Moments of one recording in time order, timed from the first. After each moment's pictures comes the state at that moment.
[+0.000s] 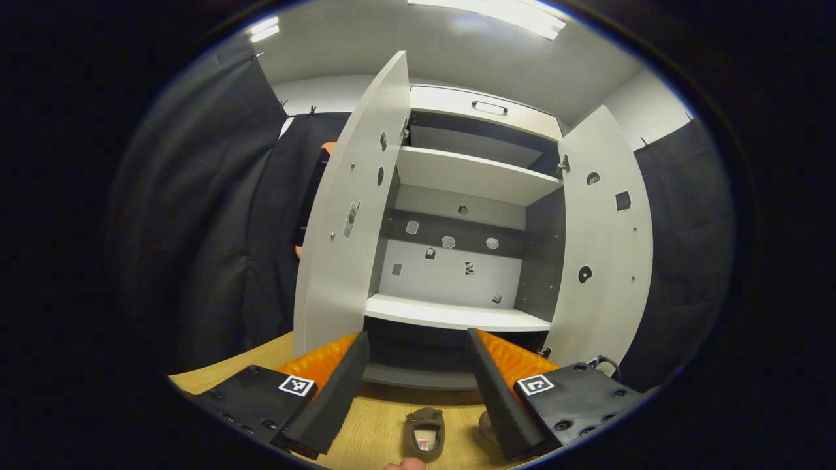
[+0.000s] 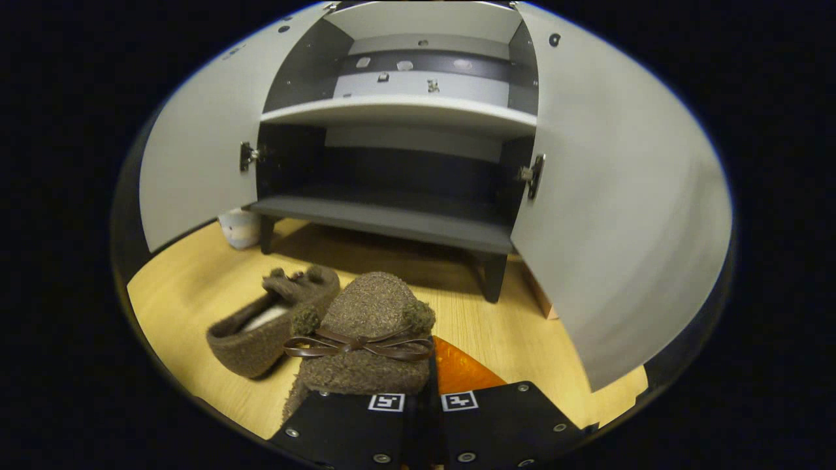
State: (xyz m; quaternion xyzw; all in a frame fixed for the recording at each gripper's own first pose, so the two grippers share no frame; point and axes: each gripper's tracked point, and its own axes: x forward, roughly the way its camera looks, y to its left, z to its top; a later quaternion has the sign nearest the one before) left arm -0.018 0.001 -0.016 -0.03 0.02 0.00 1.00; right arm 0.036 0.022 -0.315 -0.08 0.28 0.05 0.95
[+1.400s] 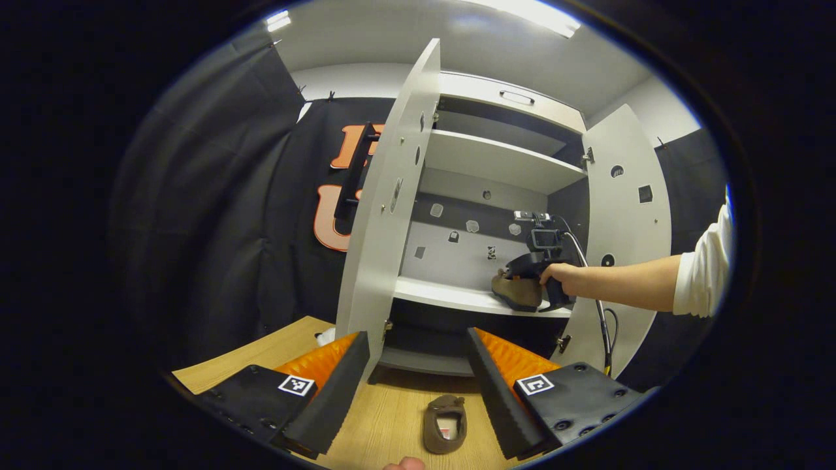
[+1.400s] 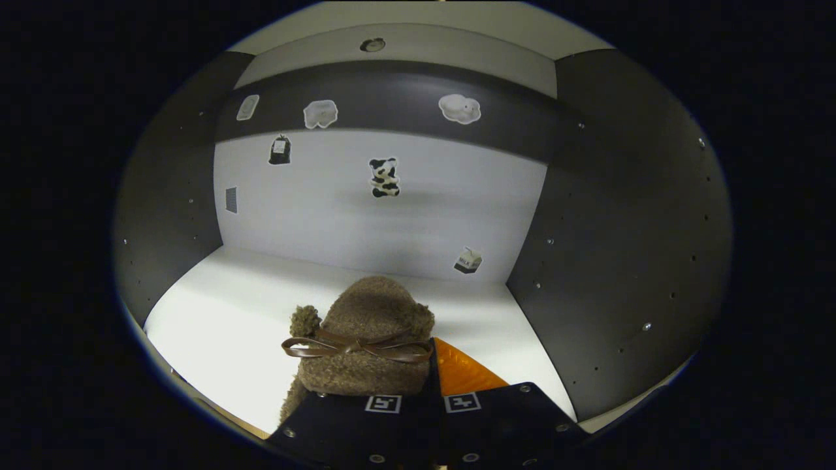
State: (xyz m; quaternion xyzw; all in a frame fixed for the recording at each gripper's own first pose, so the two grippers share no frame) left arm -0.025 0.058 -0.041 -0.04 0.05 0.04 1.00; right arm 0.416 0.032 -0.141 -0.07 0.32 -0.04 0.94
